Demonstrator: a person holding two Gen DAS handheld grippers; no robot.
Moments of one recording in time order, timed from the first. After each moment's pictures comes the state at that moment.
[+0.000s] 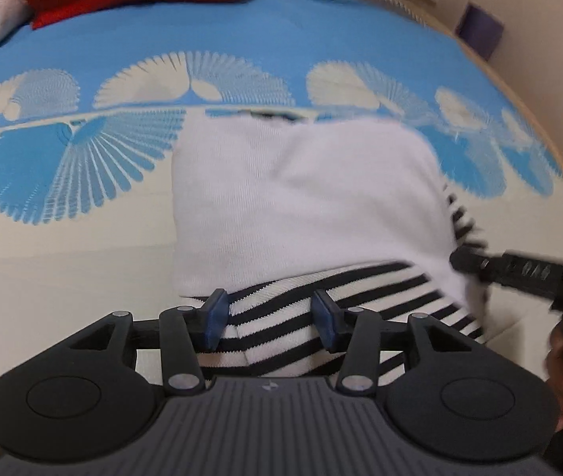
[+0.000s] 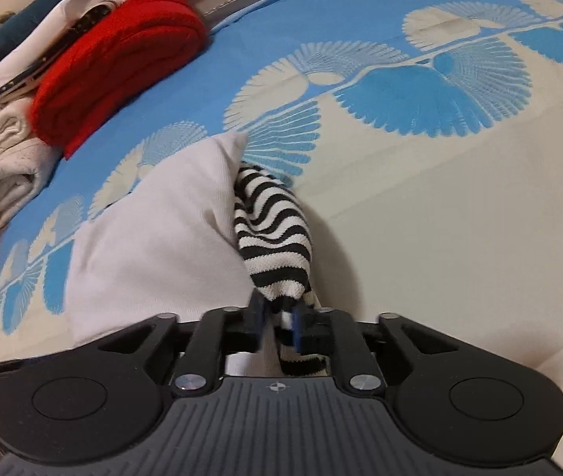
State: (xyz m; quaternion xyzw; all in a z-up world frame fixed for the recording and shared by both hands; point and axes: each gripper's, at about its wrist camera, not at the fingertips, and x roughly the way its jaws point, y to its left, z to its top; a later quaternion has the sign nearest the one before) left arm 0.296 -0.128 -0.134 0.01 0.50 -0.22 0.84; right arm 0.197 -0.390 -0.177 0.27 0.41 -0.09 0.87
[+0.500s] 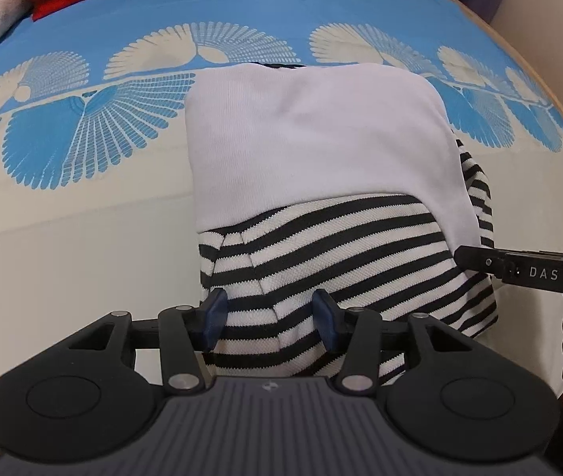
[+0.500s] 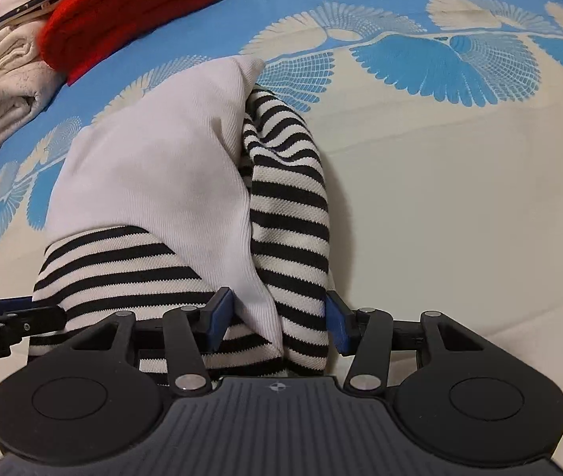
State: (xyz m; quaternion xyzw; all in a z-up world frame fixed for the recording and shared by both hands) left arm 0.272 -0.128 -0.145 0.07 0.53 -0.21 0.82; right arm 0.182 -0.368 -0.192 0.21 0.48 -0.05 0.85
